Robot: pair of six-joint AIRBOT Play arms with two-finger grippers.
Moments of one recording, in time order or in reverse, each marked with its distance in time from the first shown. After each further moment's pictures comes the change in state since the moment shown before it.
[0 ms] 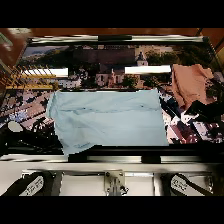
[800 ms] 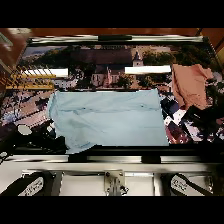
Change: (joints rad) left arm -0.096 -0.053 -0.073 -0.049 0.150 -0.024; right arm 0.002 0.000 -0.108 0.011 -0.051 -0.011
